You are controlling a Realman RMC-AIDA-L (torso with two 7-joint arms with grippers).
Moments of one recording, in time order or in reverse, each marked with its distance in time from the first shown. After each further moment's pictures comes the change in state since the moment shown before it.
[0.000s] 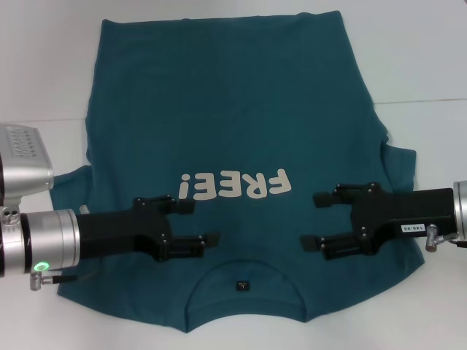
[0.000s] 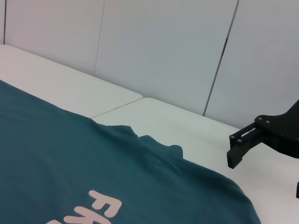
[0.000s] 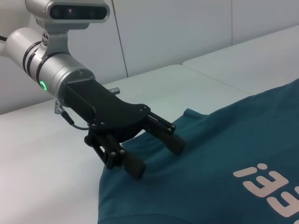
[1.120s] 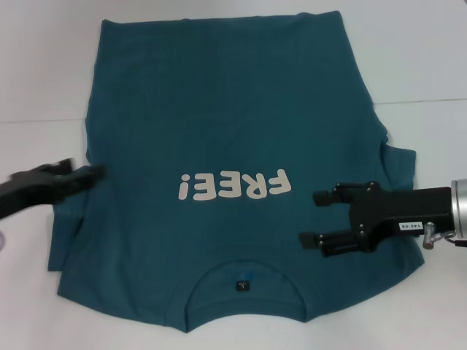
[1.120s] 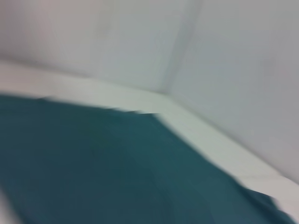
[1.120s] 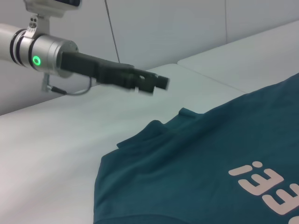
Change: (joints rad) left arm 0.176 0.009 -0.278 0.162 0.021 -0.099 -0.261; right arm 0.003 0.001 -0.002 0.003 -0.002 0.017 0.020
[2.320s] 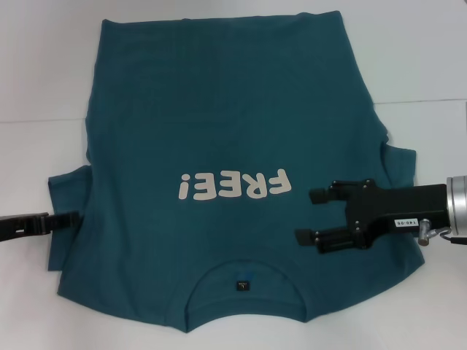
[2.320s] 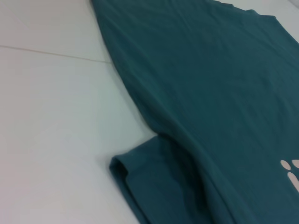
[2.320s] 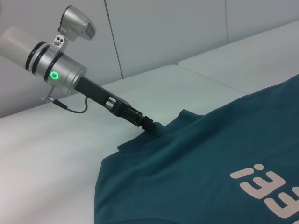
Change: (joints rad) left arm -0.078 -0.002 -0.076 0.008 0.533 -0.202 -0.452; right arm 0.014 0.000 -0.002 0.010 0.000 0.008 0.010
